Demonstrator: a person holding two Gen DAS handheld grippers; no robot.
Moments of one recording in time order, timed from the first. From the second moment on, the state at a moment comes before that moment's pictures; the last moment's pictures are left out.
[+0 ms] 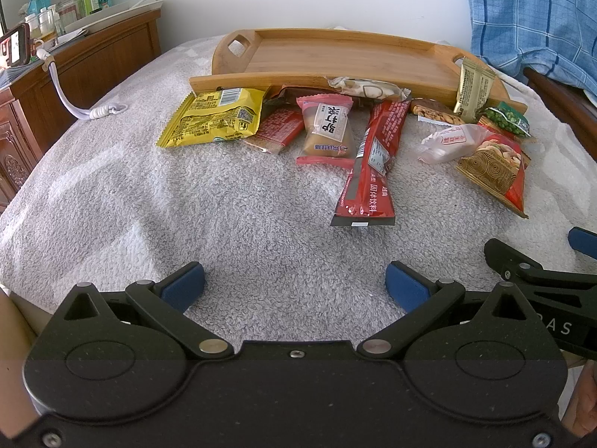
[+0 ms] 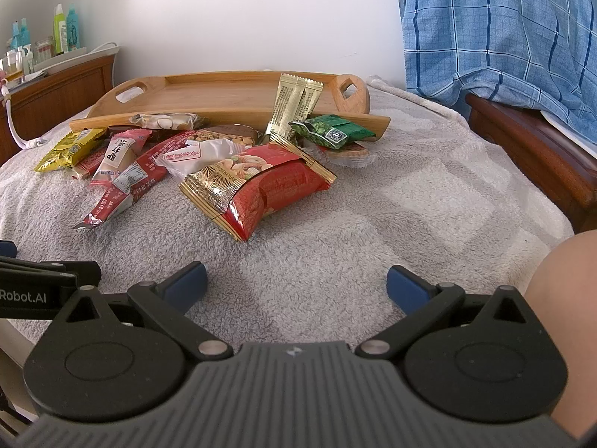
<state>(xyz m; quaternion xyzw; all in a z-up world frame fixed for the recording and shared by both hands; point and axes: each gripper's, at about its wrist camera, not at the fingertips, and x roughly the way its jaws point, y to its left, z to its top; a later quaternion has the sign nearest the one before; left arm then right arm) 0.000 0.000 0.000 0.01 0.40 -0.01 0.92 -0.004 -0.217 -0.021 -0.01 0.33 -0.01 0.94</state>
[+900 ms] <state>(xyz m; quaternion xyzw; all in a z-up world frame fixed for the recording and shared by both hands) 0.000 0.000 0.000 0.01 0.40 -0.01 0.92 -0.005 -0.217 -0.020 -0.01 0.33 -0.01 0.94</state>
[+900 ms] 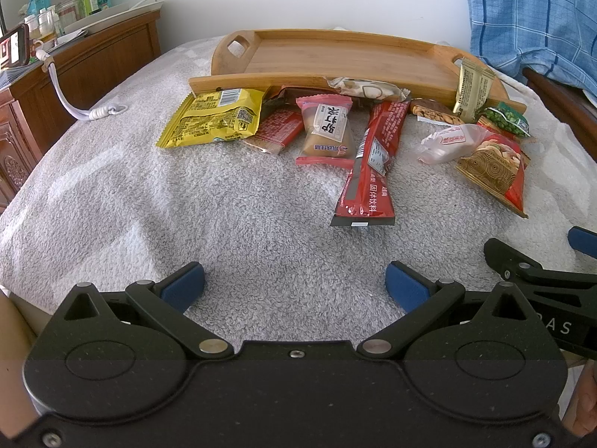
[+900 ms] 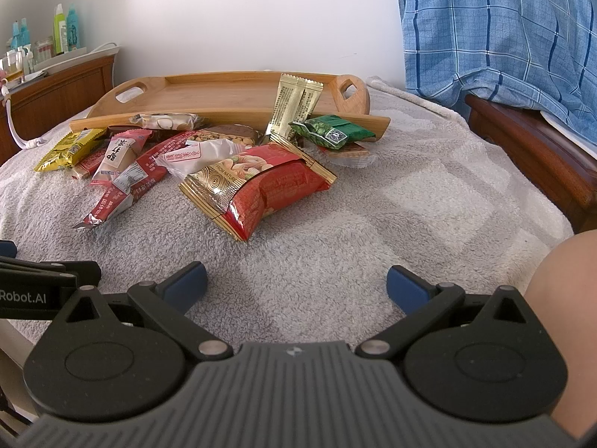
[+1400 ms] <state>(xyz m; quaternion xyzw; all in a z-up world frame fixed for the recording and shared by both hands) 0.000 0.000 0.000 0.01 0.40 -0.01 0.92 -0.005 -0.217 -0.020 -0.01 0.33 -0.01 0.94</state>
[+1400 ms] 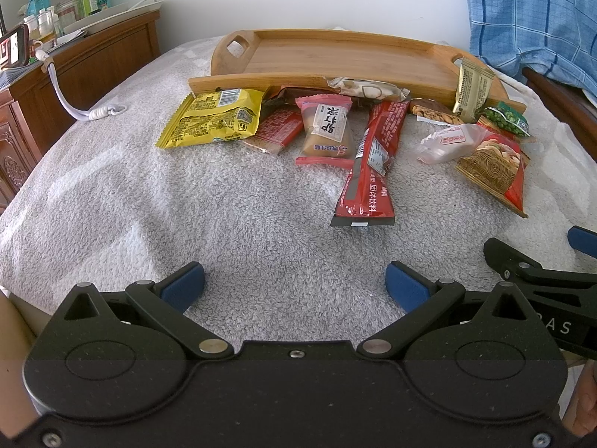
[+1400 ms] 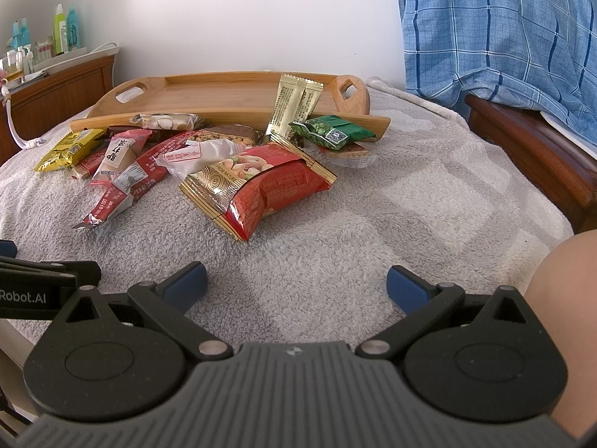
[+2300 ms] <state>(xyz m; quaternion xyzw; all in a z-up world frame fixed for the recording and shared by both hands) 0.006 0.000 0.004 0.00 0.41 0.00 0.91 0.002 -0.224 -0.014 0.02 0.32 0.00 0.95</state>
